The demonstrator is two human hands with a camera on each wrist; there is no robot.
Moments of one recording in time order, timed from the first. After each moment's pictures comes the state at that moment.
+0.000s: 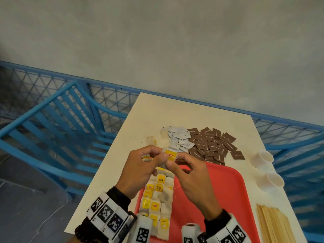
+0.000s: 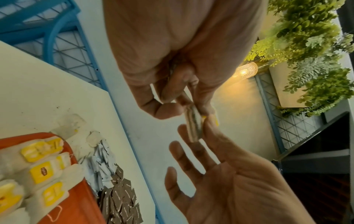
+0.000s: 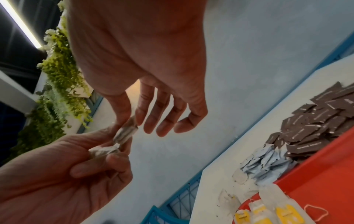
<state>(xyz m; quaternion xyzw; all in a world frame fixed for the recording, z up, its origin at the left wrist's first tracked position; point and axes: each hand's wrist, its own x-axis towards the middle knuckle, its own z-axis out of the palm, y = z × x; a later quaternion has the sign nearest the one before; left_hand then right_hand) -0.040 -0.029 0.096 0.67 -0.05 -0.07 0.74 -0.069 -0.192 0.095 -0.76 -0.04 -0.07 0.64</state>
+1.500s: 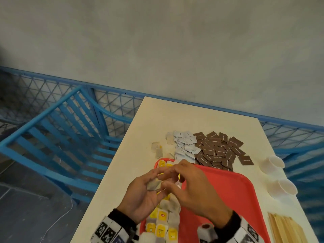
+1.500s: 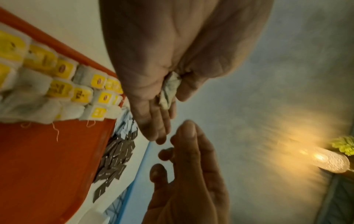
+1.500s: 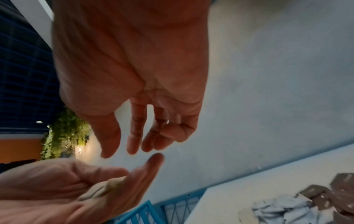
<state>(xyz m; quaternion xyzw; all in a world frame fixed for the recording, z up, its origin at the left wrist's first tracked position) -0.044 -0.017 0.061 0.28 0.16 -0.29 0.90 -0.053 -0.185 0.085 -0.91 -0.19 -0.03 0.36</state>
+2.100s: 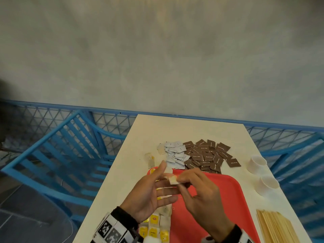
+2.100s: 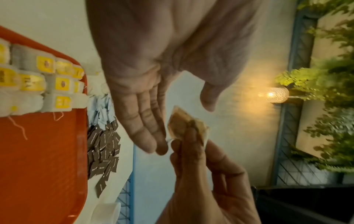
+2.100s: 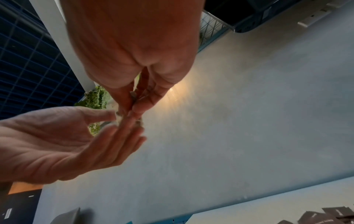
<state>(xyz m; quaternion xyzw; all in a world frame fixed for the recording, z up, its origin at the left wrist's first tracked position) -0.077 -0.065 0.115 0.51 0.06 -0.31 0.80 -0.111 -0.233 0.093 -0.83 -0.21 -0.35 0.39</state>
